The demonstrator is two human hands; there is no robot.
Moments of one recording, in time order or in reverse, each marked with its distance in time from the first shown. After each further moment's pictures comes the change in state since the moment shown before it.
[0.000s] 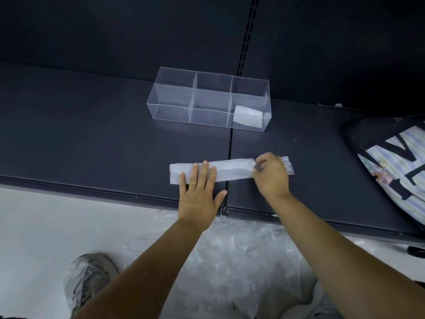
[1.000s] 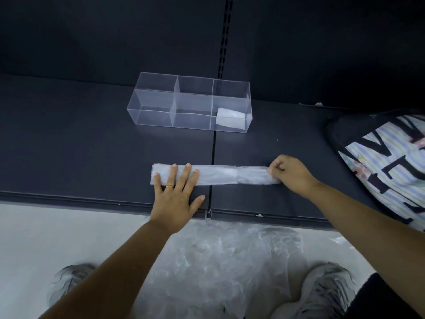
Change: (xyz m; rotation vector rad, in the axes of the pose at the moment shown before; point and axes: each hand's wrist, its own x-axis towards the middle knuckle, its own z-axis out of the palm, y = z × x) left_hand 0.008 -0.027 0.000 0.141 -0.018 0.117; right_hand 0.032 0.067 -0.074 0.129 -0.329 0.033
